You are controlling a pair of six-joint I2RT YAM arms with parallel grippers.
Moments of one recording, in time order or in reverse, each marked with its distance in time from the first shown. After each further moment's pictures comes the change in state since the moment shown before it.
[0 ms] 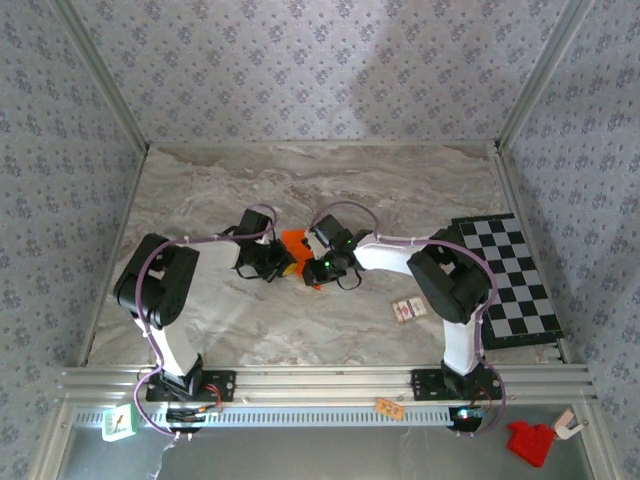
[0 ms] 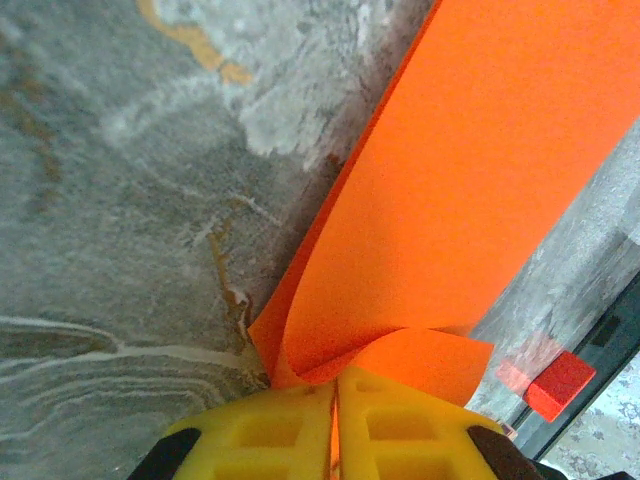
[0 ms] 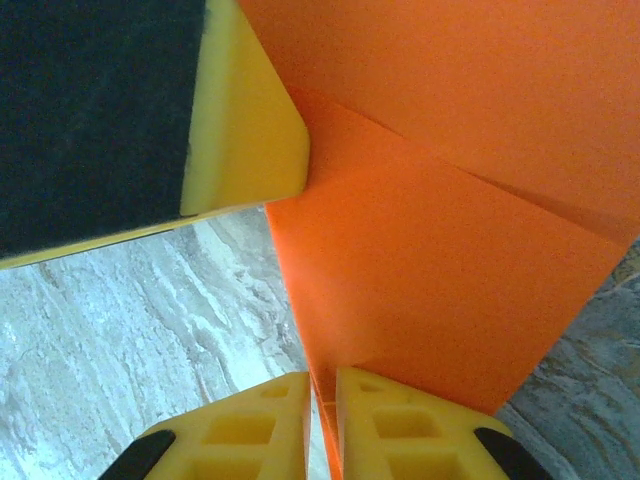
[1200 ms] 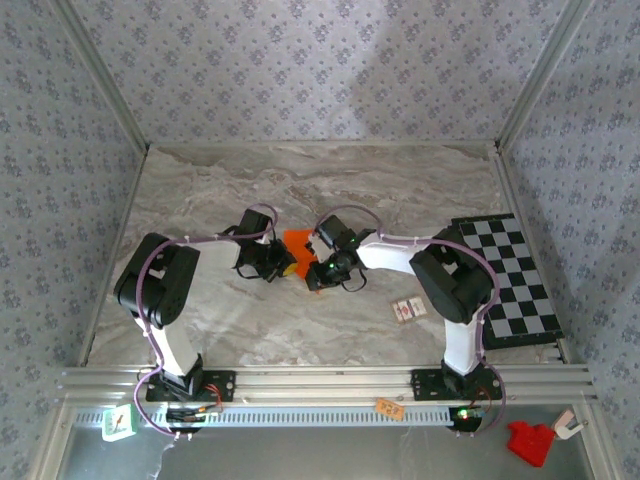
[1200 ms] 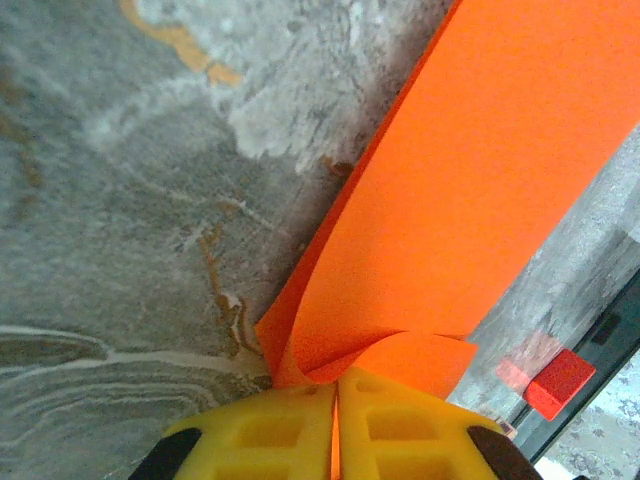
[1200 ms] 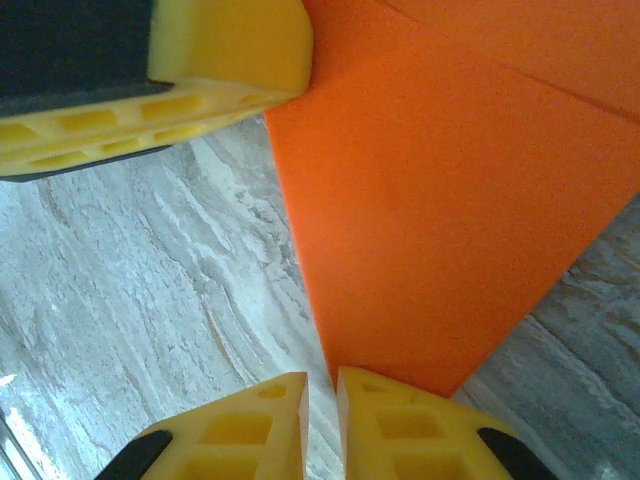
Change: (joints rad) left arm 0.000 0.006 0.003 0.001 0.005 0.005; right arm -0.017 -0.011 -0.015 -0.066 -0.086 -0.001
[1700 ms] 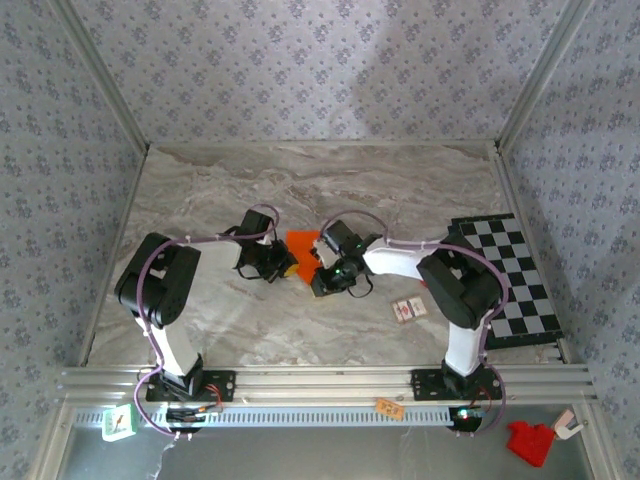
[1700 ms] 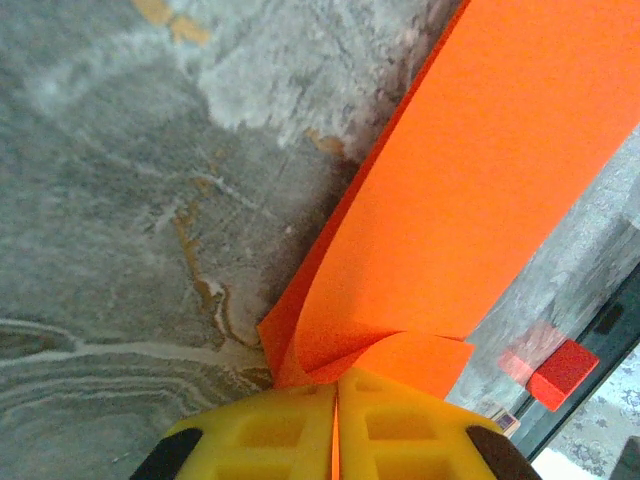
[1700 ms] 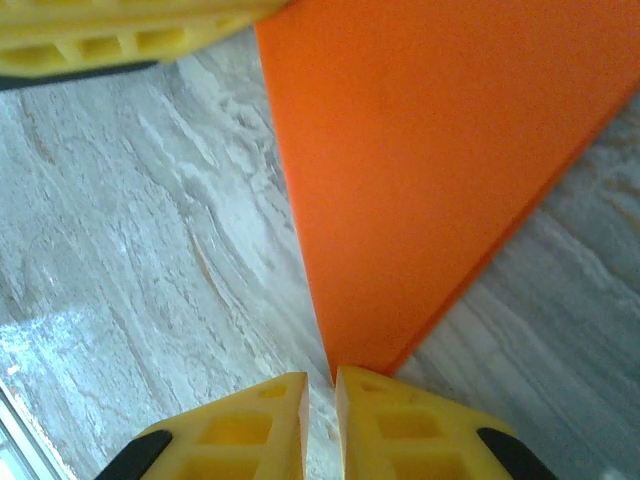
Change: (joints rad) left arm -0.004 0.003 0.002 0.000 0.010 0.004; right arm -0.001 -0.065 -0.089 0.002 -0.011 -0.014
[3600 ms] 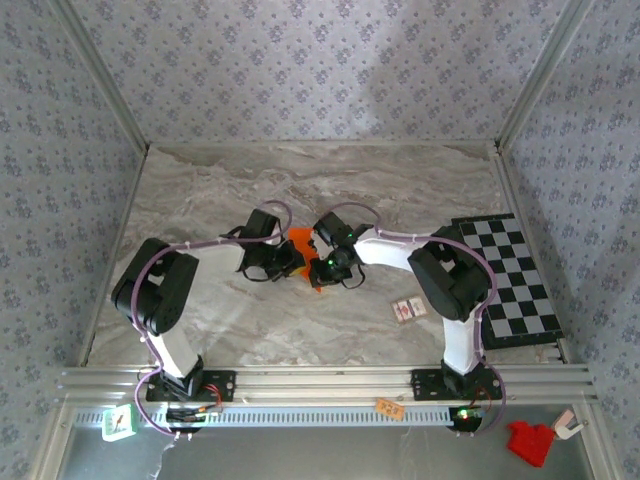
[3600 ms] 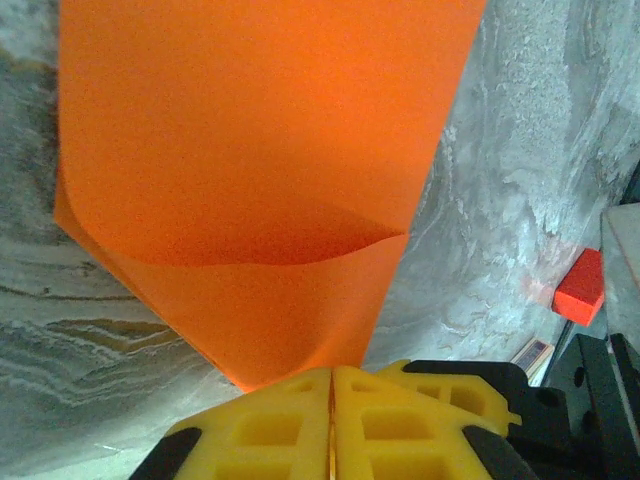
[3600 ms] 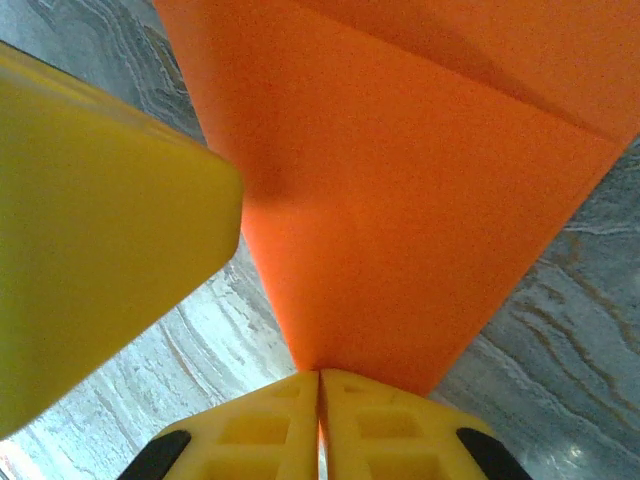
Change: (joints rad) left arm -0.061 -0.051 0.002 0.020 0.022 0.203; right arm -0.007 0.093 0.150 -0.097 0.075 0.064
